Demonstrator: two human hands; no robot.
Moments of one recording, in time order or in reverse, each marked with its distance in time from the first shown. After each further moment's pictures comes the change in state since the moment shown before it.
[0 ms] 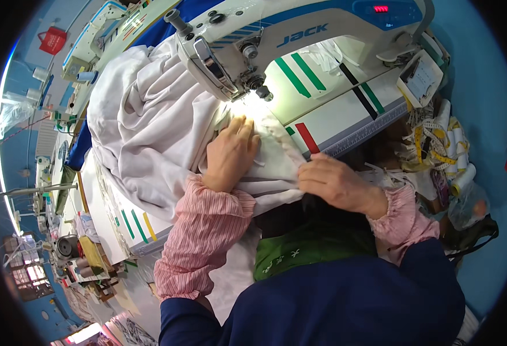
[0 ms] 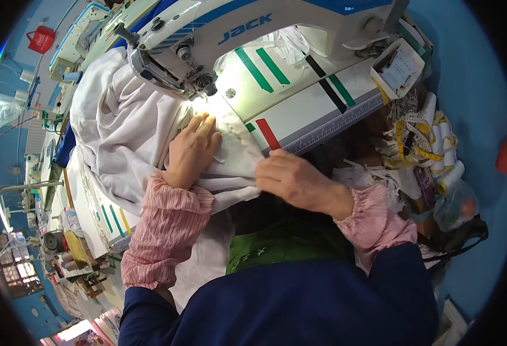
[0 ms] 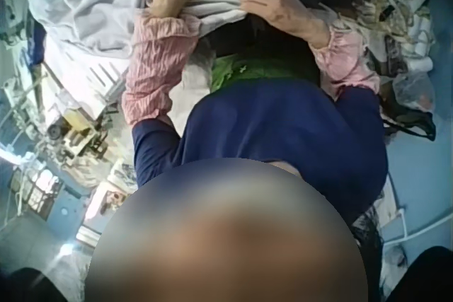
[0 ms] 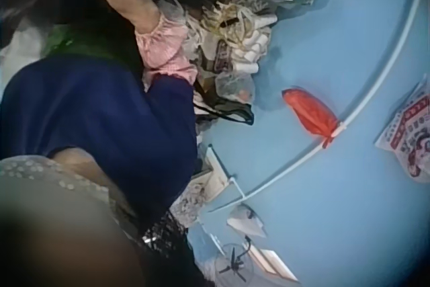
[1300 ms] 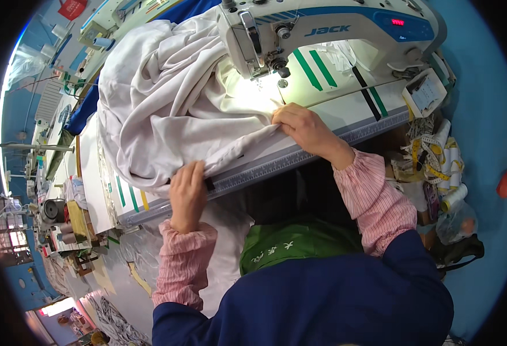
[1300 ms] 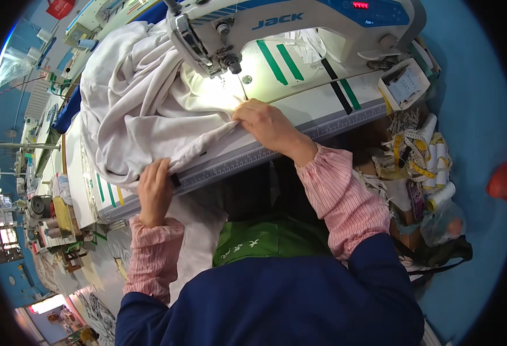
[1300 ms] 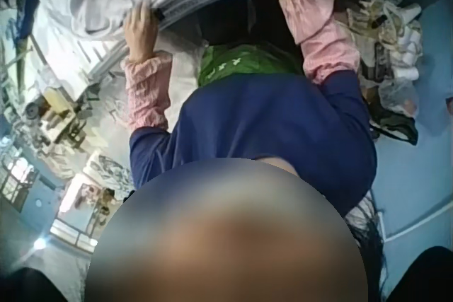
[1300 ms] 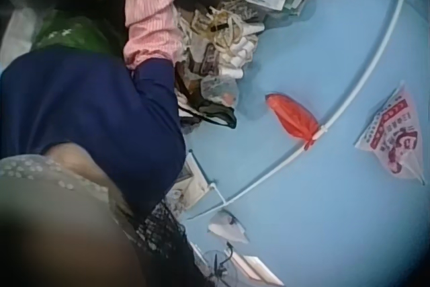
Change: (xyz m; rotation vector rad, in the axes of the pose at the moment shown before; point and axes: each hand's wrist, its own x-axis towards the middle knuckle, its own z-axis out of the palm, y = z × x) left_hand -0.156 -0.028 -0.054 0.226 0.117 -0.111; right_hand 0.068 0.052 0.047 0.186 0.133 0.140
